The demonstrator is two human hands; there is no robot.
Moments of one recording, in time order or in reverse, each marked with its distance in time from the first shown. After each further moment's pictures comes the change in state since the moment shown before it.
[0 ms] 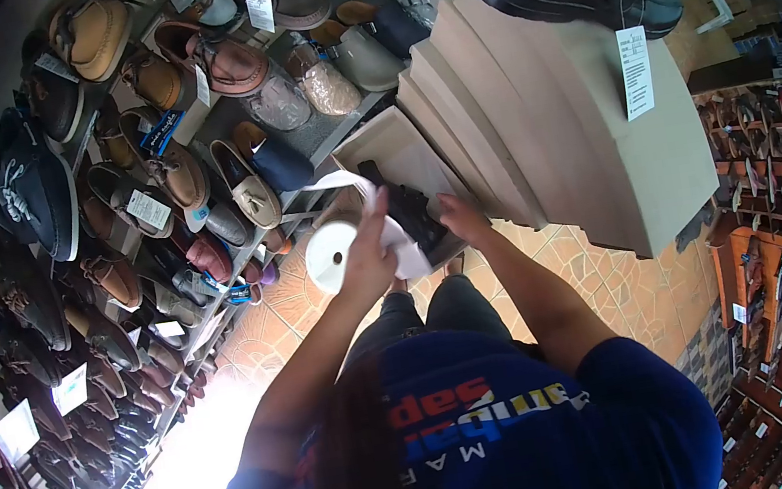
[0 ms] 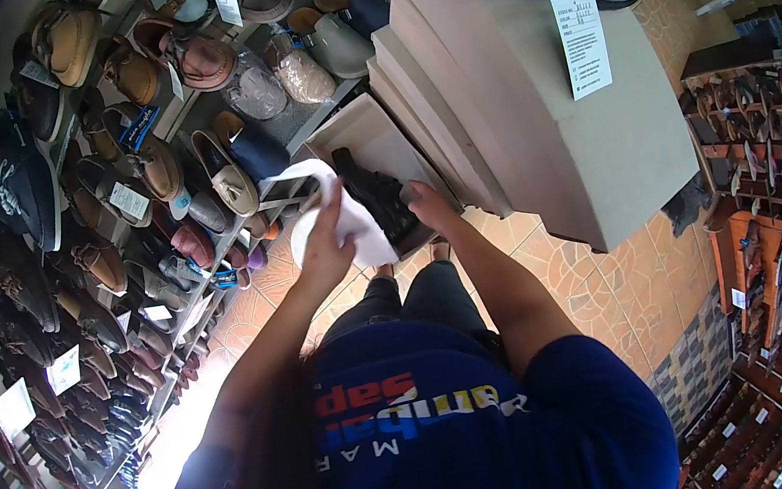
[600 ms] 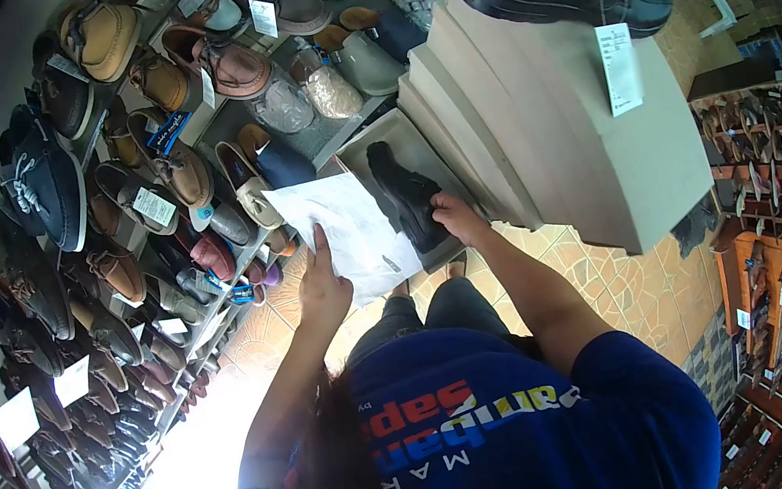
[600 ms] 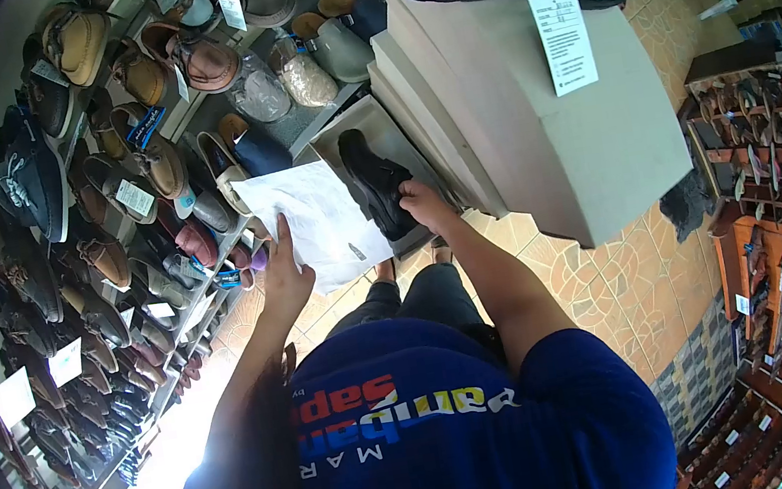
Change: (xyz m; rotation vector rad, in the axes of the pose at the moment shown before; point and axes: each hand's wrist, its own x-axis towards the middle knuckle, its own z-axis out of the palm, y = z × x) left_hand -0.054 -0.018 -0.036 0.418 0.116 -0.238; right_hand -0.007 -0.036 -0.002 0.320 -0.134 -0.081
